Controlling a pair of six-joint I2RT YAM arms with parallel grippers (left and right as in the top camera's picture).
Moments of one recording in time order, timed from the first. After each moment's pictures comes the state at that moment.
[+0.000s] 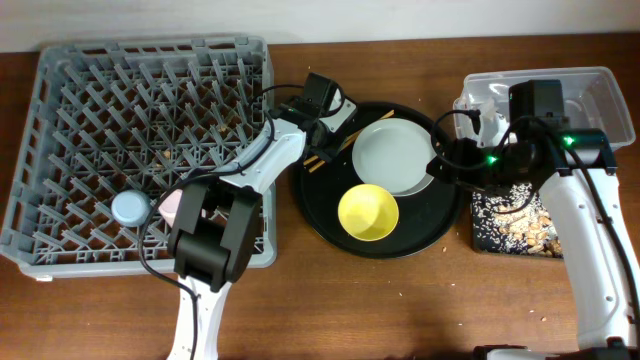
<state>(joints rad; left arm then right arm) -0.46 2.28 1.76 -0.56 0.09 0.22 -0.03 1.47 1.39 -1.14 -0.45 0.23</state>
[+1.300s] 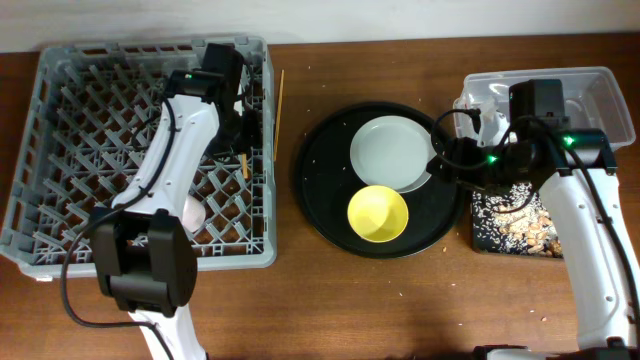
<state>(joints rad) -0.18 2.02 1.81 -1.16 0.04 -0.32 -0.03 1.47 1.39 -1.14 -0.44 0.23</state>
